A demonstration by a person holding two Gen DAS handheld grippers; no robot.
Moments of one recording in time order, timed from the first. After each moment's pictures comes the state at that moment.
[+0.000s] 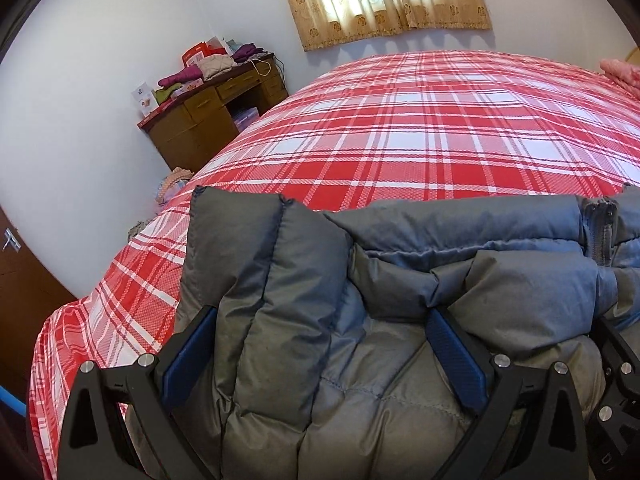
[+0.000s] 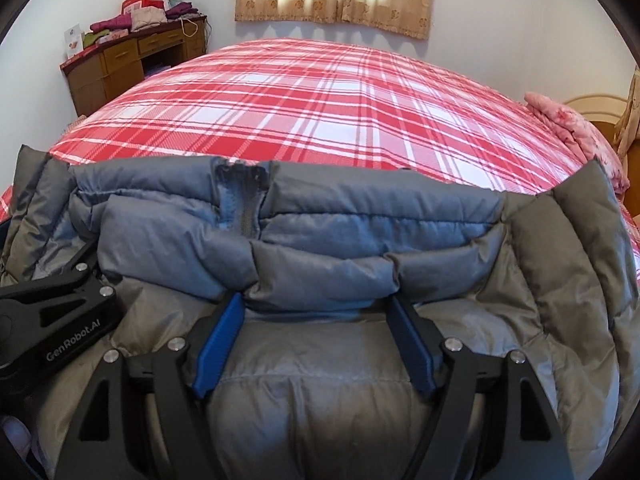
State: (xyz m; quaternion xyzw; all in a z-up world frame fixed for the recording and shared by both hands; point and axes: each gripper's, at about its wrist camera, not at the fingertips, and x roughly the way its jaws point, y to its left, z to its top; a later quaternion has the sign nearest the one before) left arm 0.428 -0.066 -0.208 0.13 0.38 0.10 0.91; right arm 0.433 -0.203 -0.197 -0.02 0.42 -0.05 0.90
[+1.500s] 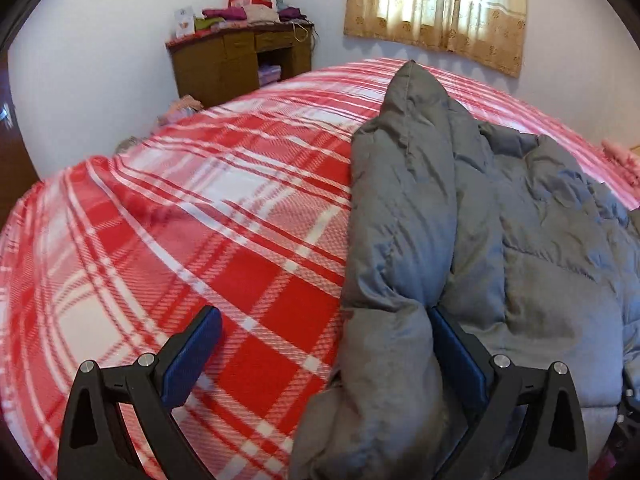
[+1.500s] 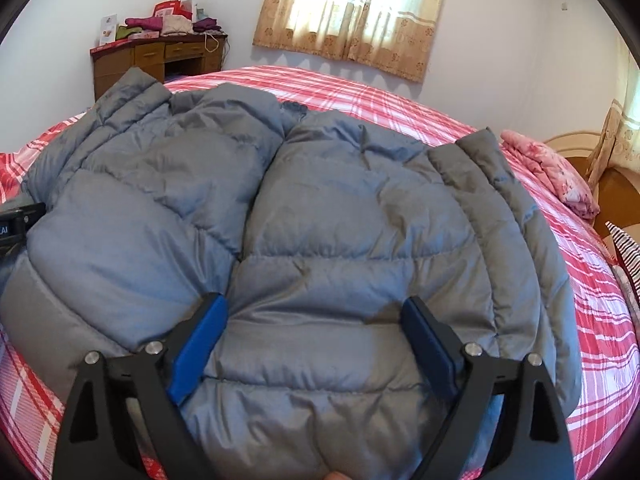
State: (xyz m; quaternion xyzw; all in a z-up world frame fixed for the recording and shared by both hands) left arm 0.288 0.065 -0.217 -0.06 0.40 0.06 0.91; right arm 0.268 -0.180 -0.200 -0.09 0.36 -0.06 0.93
